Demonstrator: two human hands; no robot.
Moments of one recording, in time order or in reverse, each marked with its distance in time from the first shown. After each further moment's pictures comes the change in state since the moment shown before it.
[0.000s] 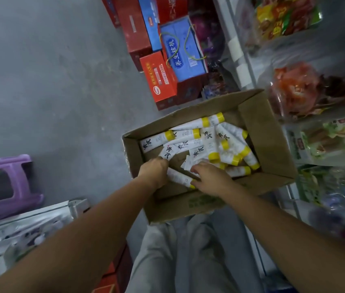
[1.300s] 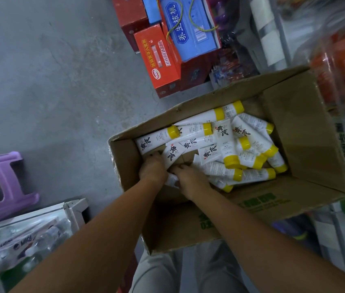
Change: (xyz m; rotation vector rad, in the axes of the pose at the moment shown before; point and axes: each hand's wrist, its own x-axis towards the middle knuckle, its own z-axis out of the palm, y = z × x) left_hand 0.089 -0.025 0.054 -0.281 0.007 -0.331; right_hand 0.105 -0.023 0.088 0.001 0.085 -0.039
